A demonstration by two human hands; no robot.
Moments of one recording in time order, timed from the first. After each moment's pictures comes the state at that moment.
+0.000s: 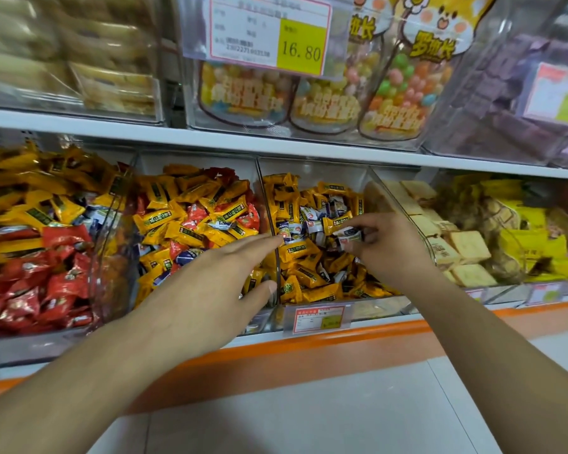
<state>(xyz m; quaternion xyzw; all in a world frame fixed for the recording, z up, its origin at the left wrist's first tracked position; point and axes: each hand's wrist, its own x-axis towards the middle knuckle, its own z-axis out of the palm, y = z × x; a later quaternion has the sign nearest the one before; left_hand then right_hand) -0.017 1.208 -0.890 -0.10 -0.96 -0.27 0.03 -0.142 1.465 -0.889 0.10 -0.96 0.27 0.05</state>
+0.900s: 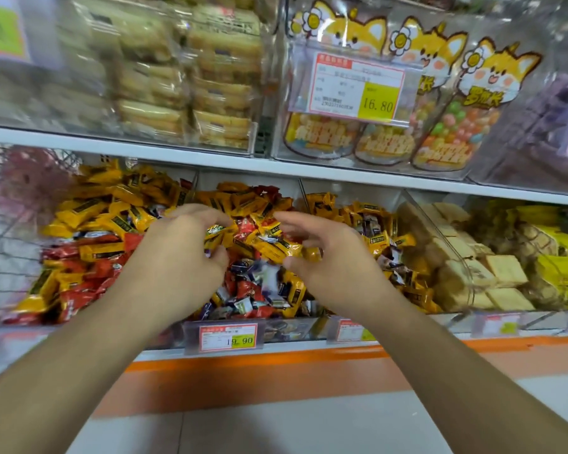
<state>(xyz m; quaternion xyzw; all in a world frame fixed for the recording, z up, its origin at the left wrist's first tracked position) 0.001 1.126 -0.861 0.09 -0.95 -0.26 0.14 -0.071 1.337 -0.860 0.27 -0.88 0.39 -0.05</state>
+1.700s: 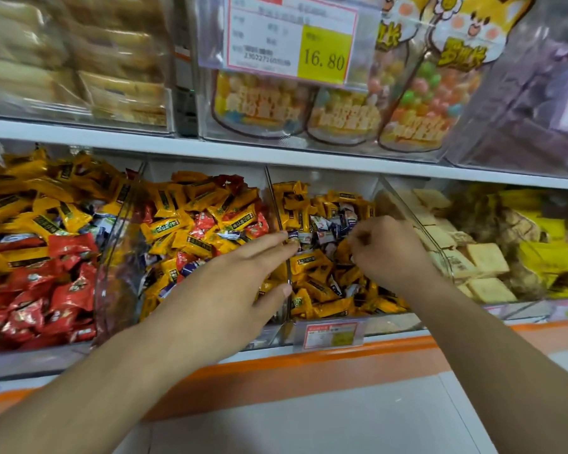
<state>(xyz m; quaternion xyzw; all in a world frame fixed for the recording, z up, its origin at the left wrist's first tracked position) -0.030 1.207 -0.891 -0.12 -0.95 -0.28 0.02 -0.164 1.445 -0.893 0.12 -0.98 0.15 0.07</state>
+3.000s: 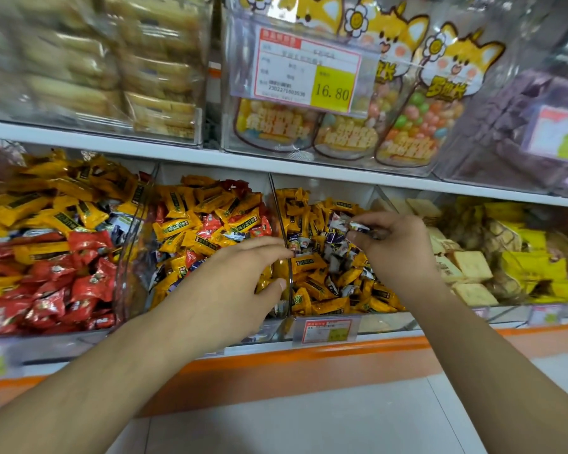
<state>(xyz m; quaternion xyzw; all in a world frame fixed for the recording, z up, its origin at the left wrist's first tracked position) -0.022 1.203 -0.878 -0.10 -0.95 -0.30 0.04 -0.140 1.446 -0.875 0.08 -0.89 0.44 0.10</state>
